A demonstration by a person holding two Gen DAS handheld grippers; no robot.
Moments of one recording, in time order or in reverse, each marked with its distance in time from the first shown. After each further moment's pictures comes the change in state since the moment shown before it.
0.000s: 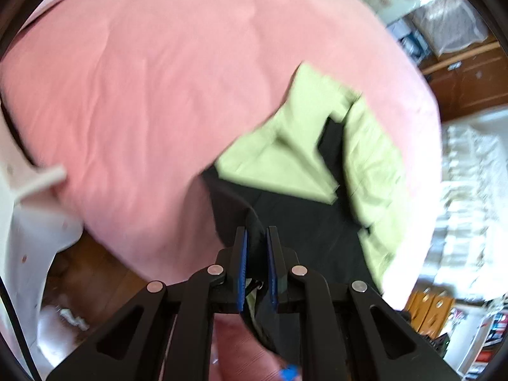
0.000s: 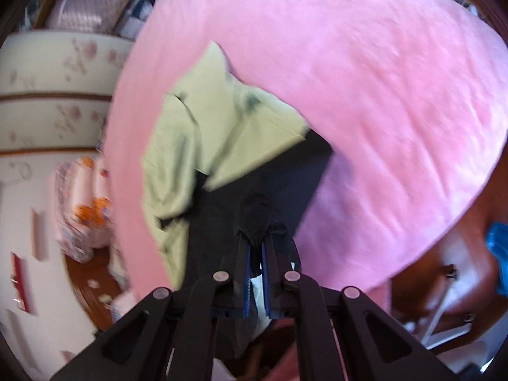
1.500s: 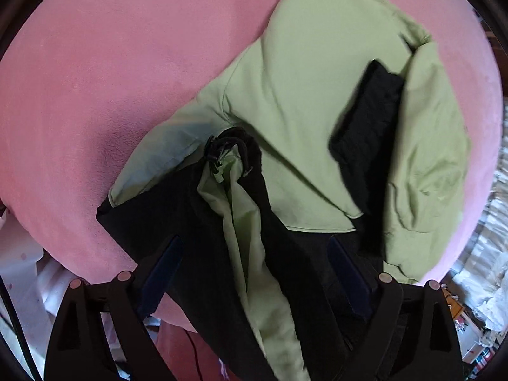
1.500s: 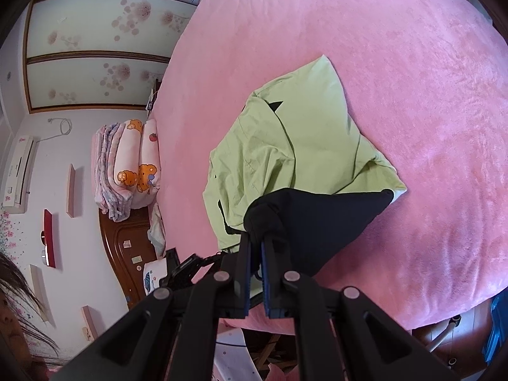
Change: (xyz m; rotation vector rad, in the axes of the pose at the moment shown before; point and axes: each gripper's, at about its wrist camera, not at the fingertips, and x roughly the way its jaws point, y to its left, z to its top) left arm 0.200 -0.081 0.082 -0.055 0.445 0.256; right arm 0.005 0.107 0.112 -0.187 0.183 0.155
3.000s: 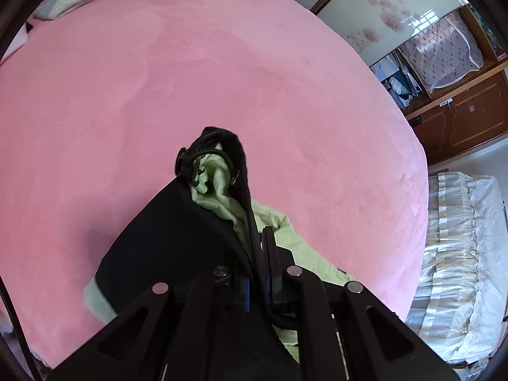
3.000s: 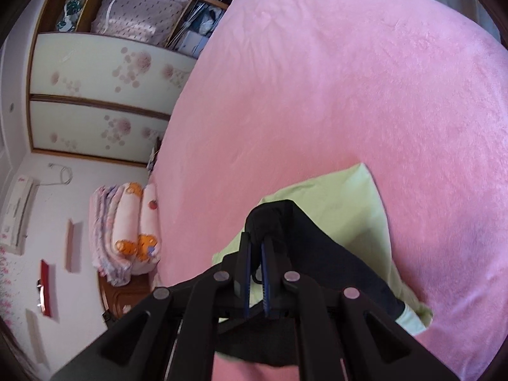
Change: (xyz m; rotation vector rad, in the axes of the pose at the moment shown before) left arm -0.163 -0.102 0.067 0.028 -0.607 -0.299; right arm 0.072 0.011 0.154 0.024 -0.290 0.000
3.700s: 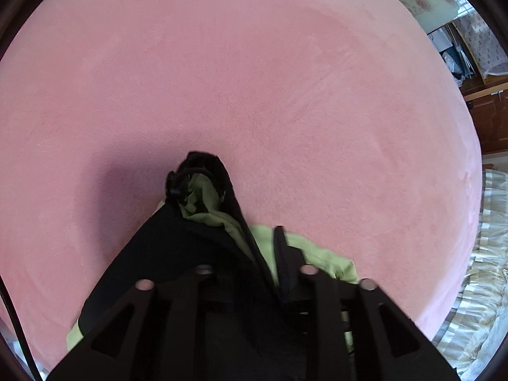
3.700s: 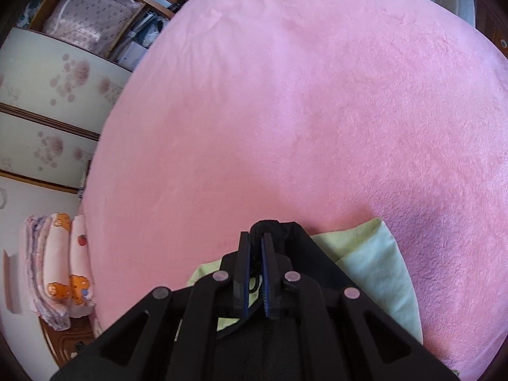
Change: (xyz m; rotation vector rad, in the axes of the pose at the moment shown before) left arm 0.166 0.018 0.064 -0.055 0.193 0.196; right arm 0.134 -0.008 0.049 0.030 -0.088 -0.333
